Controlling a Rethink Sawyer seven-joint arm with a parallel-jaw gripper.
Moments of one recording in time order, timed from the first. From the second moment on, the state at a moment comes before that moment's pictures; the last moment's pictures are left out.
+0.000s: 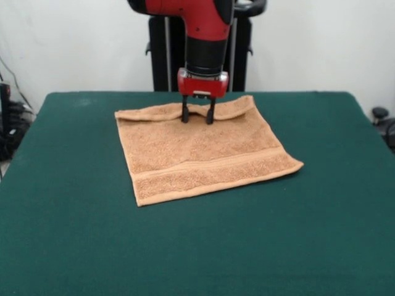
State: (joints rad) arm -0.22 -0.44 -0.13 2.03 -0.49 -0.17 2.00
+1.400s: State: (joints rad) arm -0.23 -0.42 -0.17 2.12 -0.50 -0.20 2.00
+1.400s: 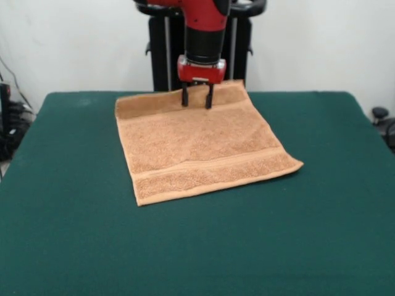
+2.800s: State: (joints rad) arm -0.41 -0.57 -0.14 2.24 -0.62 -0.21 2.00
